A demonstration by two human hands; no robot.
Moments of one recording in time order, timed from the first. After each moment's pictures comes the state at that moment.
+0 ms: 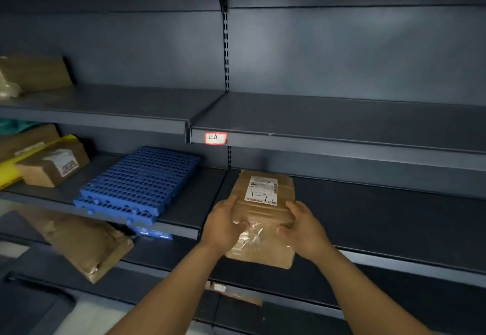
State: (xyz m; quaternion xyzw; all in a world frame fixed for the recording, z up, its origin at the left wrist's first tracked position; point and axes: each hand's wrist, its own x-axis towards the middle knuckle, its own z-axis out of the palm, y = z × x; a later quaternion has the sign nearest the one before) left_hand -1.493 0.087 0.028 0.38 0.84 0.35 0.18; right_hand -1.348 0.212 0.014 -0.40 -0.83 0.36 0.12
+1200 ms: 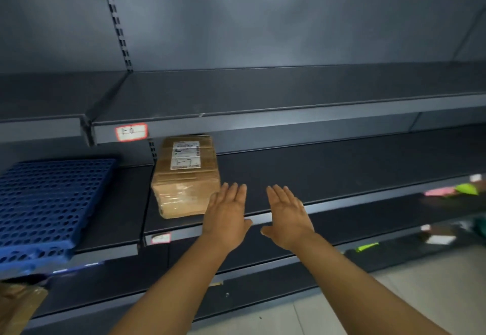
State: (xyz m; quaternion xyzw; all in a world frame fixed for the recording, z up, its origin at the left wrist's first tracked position) left_hand -1.438 0.152 0.006 0.68 0.73 0.09 0.04; right_hand -1.297 0.198 0.003 -0.54 -0.83 0.13 0.01
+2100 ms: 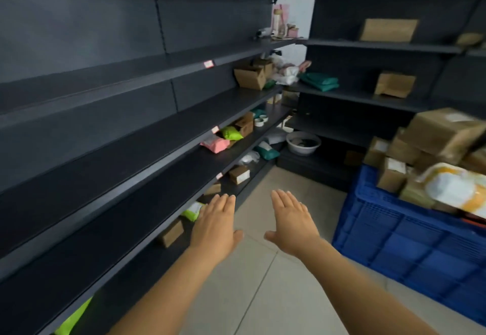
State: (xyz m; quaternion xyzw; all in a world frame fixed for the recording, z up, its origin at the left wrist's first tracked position) left_hand -0.931 0.030 0.017 0.89 0.44 0.07 0.09; right_hand -0.776 -0.043 0.017 -0.81 -0.57 0.09 0.10
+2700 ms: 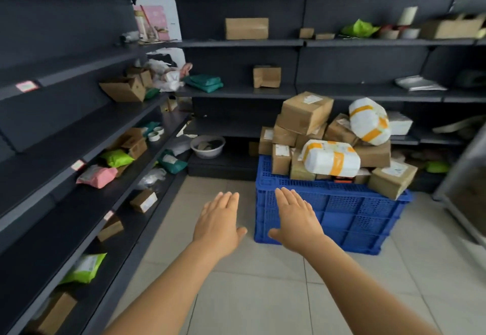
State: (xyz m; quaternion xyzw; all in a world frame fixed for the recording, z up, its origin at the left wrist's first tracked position) left_hand -0.652 -0.039 0.017 0.97 0.23 0.05 0.11; right_hand -0.543 -0.175 0.012 -0.92 -0.37 0.07 0.11
